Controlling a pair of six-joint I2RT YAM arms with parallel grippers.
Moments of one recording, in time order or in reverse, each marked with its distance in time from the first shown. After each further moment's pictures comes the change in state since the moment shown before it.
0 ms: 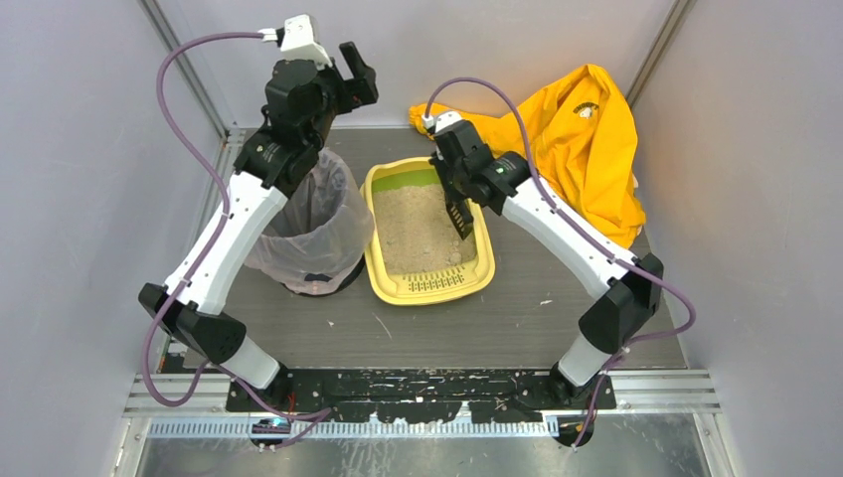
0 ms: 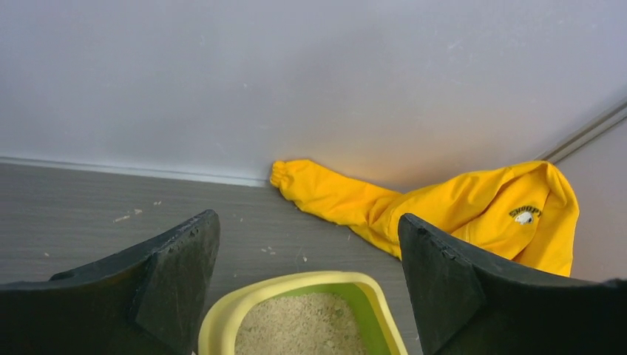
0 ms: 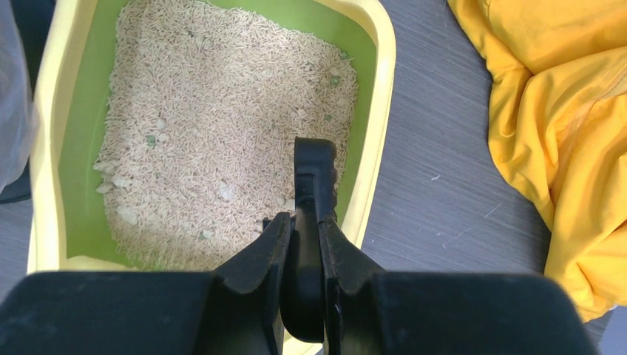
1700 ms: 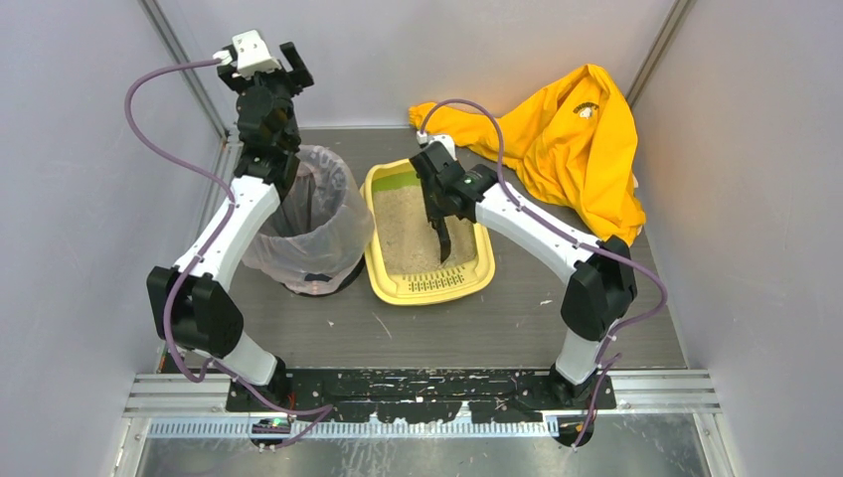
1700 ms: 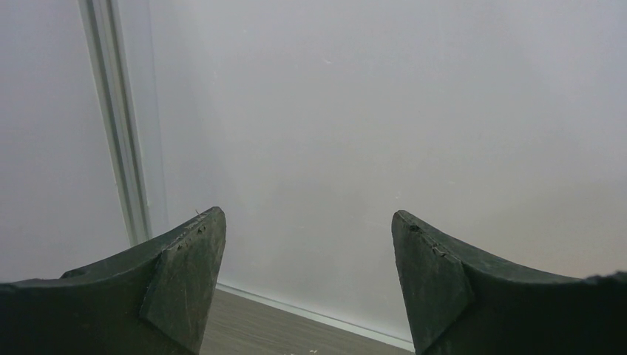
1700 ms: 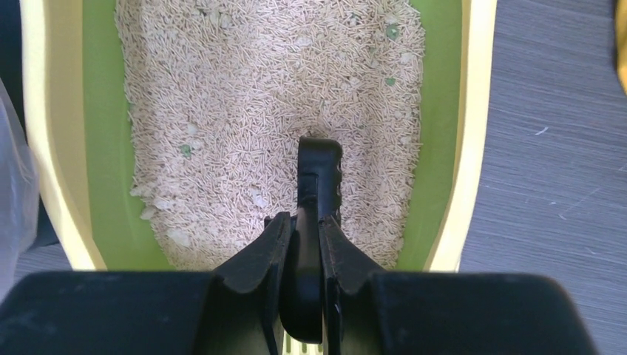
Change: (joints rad) left arm 0.256 0.019 -0.334 0.794 -0.148 0.379; right arm 0.087 0.129 -0.068 0.061 0.063 0.290
